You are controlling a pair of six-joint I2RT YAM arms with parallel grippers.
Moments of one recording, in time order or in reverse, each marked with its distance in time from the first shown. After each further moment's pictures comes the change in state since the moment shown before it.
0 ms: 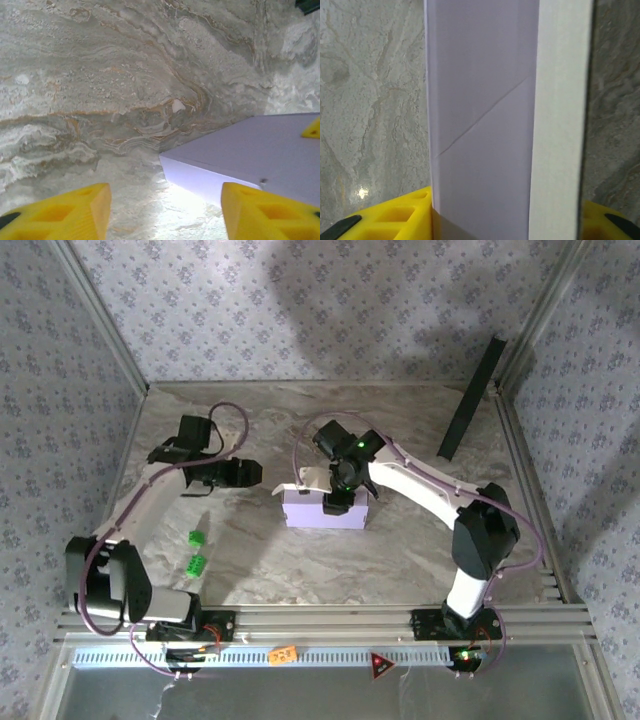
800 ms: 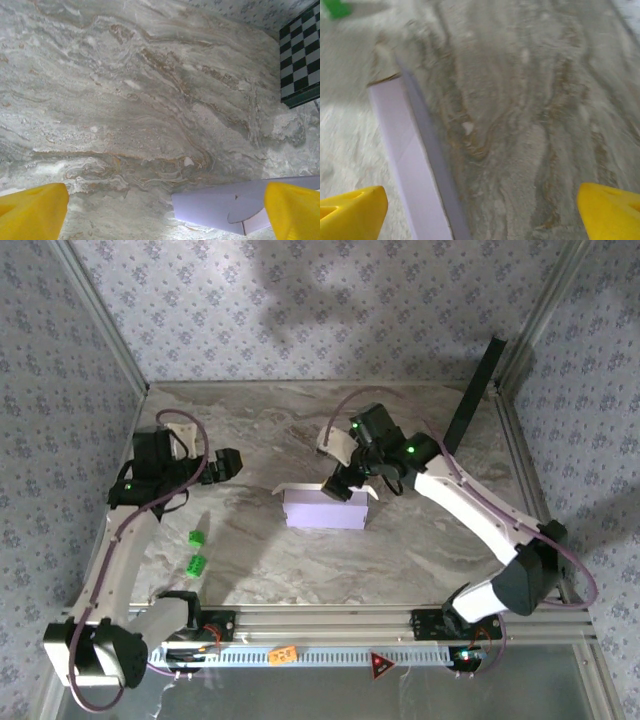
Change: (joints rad) left arm 0.127 -0.302 -0.083 0.109 -0.081 -0.134; right arm -0.090 -0.312 -0.123 0.274 0.023 0.350
